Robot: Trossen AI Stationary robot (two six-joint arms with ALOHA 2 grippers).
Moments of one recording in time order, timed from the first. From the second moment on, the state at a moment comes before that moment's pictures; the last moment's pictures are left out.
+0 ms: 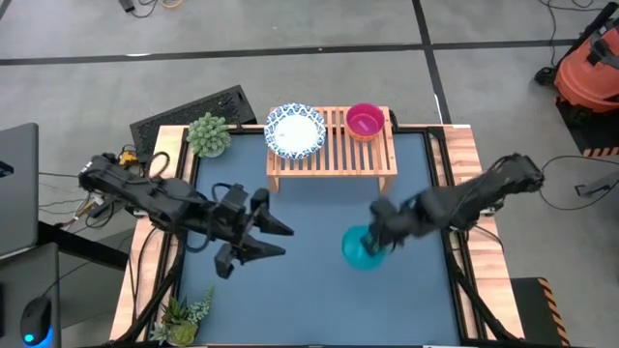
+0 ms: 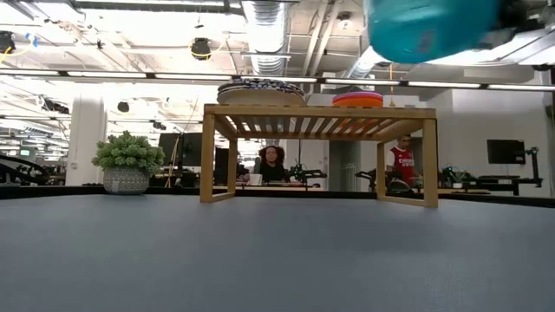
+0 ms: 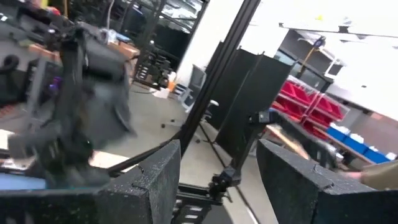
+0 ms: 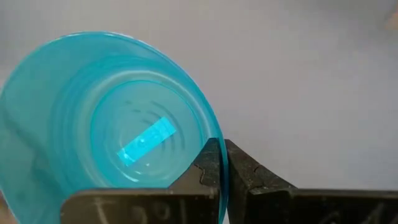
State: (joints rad) left arm -0.43 1.29 1.40 0.06 -0.16 -0.45; right arm 0.36 1.39 1.30 -1.12 0.15 1.31
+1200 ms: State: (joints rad) left arm -0.14 1.11 1.40 -0.23 -0.27 -0.38; right arm -0.88 1.77 1.94 -1.35 -0.03 0.23
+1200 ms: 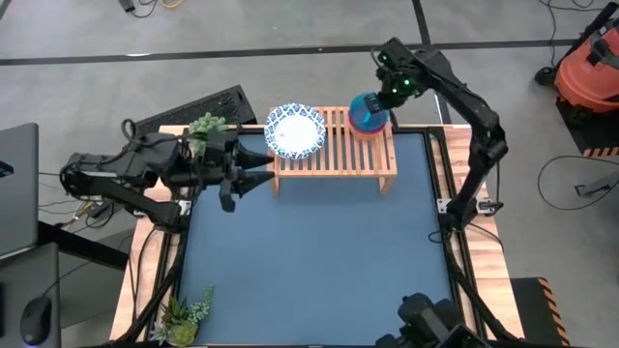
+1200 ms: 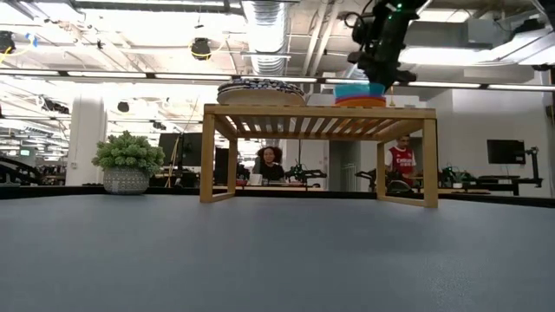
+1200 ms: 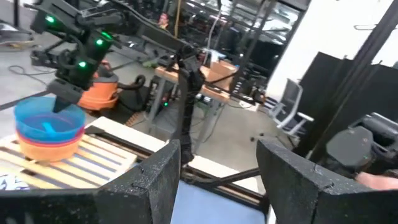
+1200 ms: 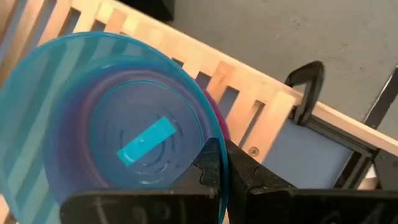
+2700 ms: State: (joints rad) left arm -0.12 1.11 1.40 -0.36 -0.25 -0.41; right arm -0.78 1.25 1.94 -1.27 -0.05 0.08
